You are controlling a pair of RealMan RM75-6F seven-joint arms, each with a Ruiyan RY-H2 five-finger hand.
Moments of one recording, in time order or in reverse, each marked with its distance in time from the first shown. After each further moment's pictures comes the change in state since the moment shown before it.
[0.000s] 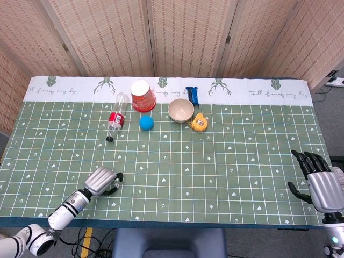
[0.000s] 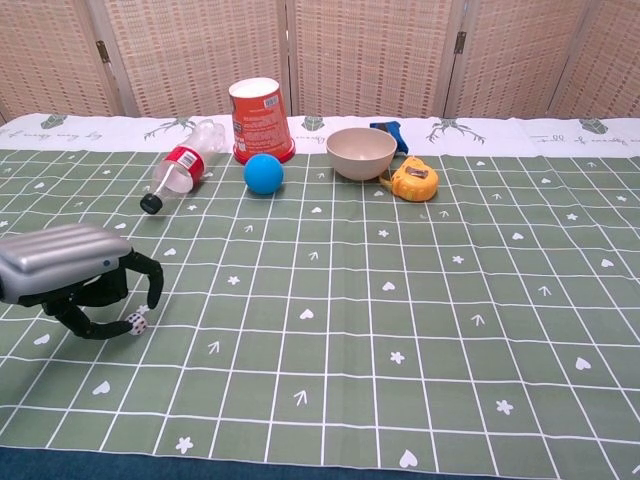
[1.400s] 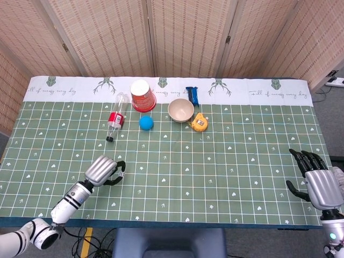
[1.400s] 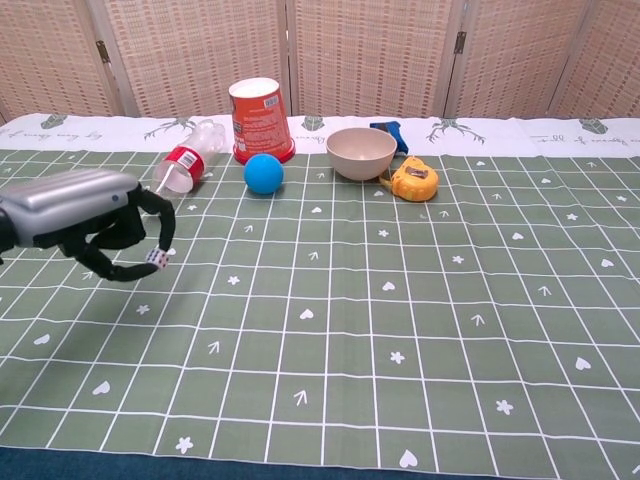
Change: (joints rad) left arm -0.034 0.003 -0.071 -0.026 -0.036 0.112 -0.083; right arm 0.018 -0.009 0.006 0.023 0.018 -0.035 0.017
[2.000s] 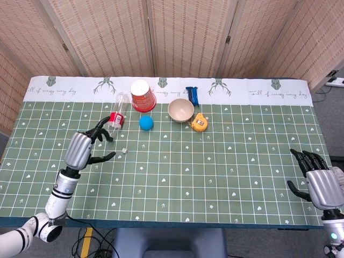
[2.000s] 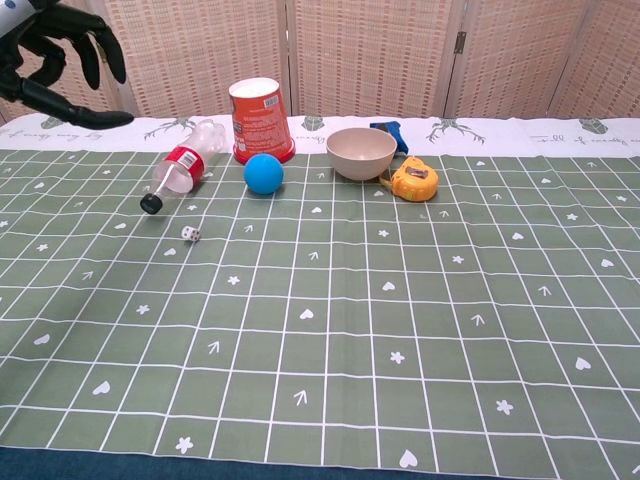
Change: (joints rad) left arm 0.054 -0.019 -0.156 0.022 0.006 0.366 -0.170; right arm 0.001 0.007 -0.001 -0.003 0.002 -0.003 -0.001
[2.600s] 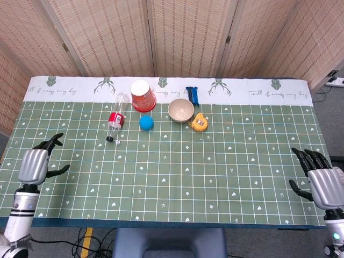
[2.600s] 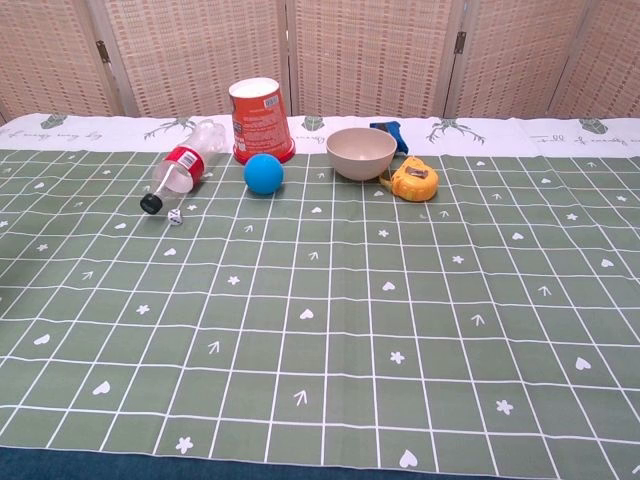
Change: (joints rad) left arm 0.231 0.247 0.085 -0.212 -0.244 -0.024 0.263; right arm 0.000 0.033 0.002 -0.036 0.002 0.001 -0.025
